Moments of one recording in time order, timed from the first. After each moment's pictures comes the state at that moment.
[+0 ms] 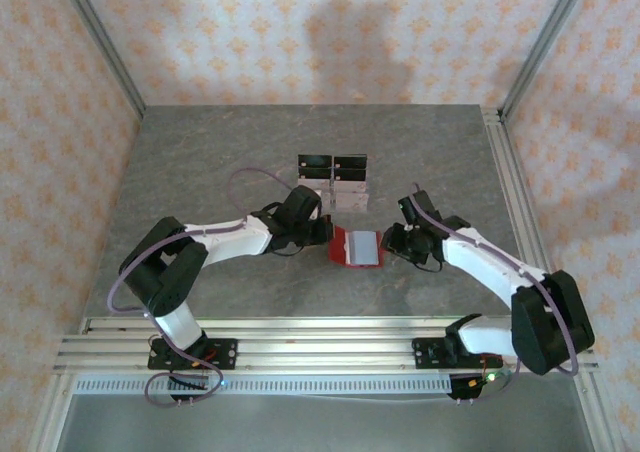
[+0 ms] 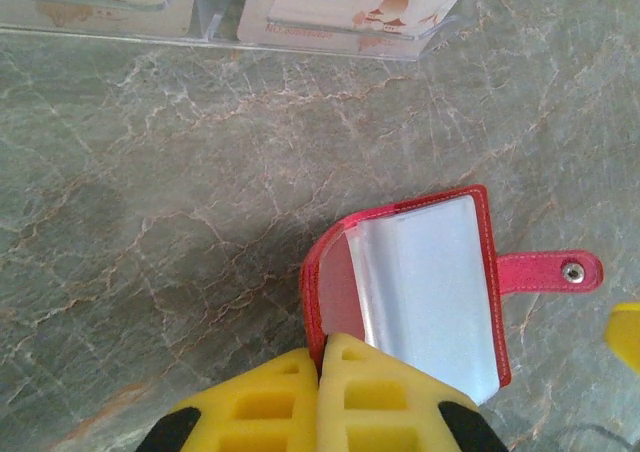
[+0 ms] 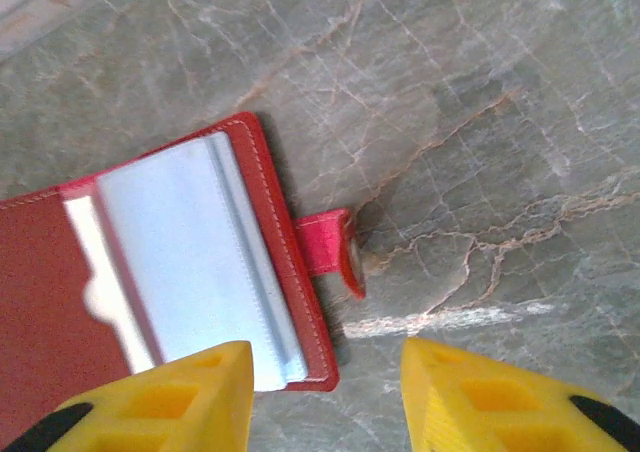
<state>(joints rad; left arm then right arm) -0.68 1.69 0.92 -0.08 0.18 -0.77 0.42 1.26 0.72 -0.59 -0.13 0.78</state>
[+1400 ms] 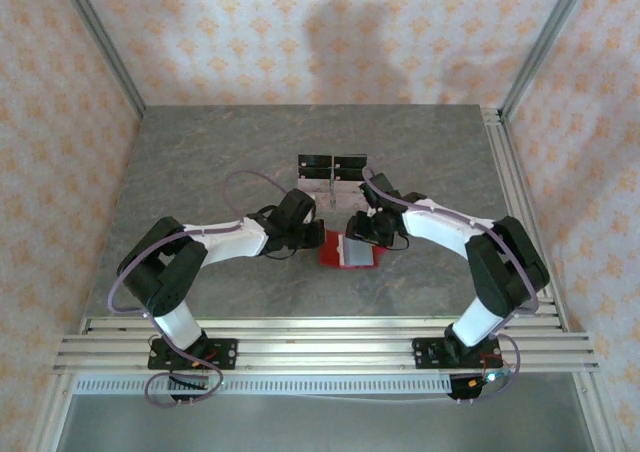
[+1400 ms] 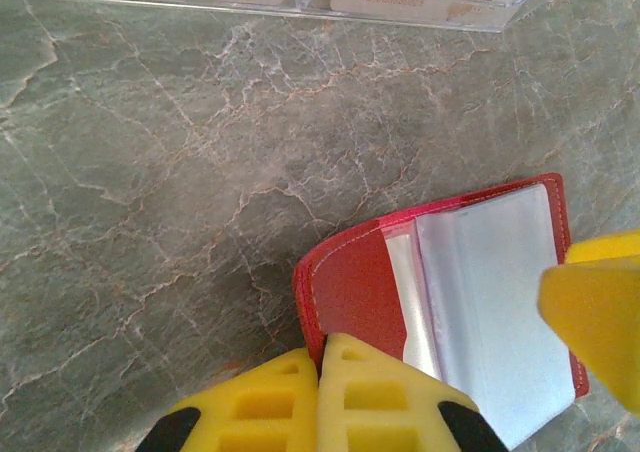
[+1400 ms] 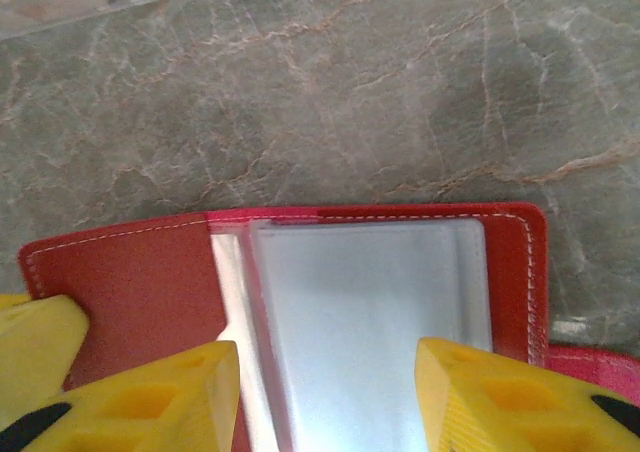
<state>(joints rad) -0.65 1.69 0.87 -0.10 0.16 -0.70 0.56 1.63 0.97 -0.52 -0.20 0.73</state>
